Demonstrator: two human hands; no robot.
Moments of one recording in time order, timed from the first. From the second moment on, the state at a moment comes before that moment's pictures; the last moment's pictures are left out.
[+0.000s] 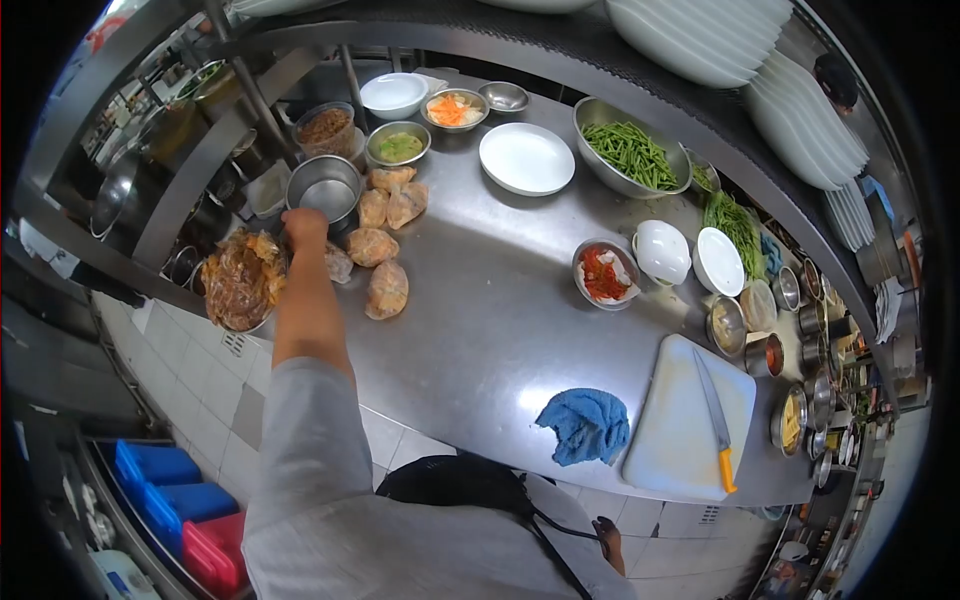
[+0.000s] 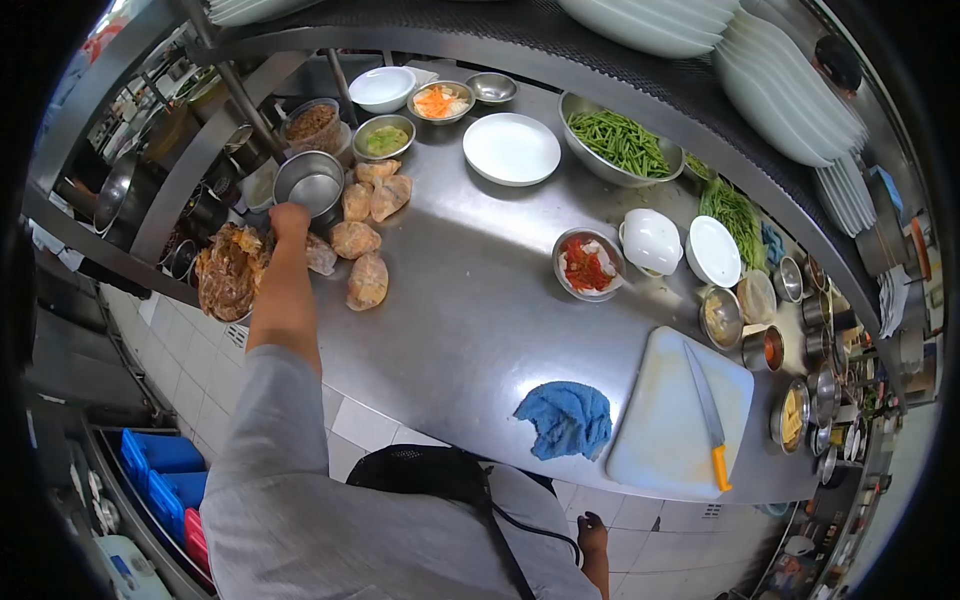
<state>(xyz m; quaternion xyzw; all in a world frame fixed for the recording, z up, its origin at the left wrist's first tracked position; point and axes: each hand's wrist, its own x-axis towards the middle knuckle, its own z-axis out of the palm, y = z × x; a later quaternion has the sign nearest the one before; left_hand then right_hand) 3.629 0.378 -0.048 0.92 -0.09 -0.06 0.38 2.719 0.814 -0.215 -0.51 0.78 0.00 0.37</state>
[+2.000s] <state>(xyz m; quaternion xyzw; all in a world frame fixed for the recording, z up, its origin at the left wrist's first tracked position) 3.499 0.465 -0.019 0.80 -0.45 0.19 0.34 2.679 0.853 -0.258 -0.55 0.74 0.08 0.37</state>
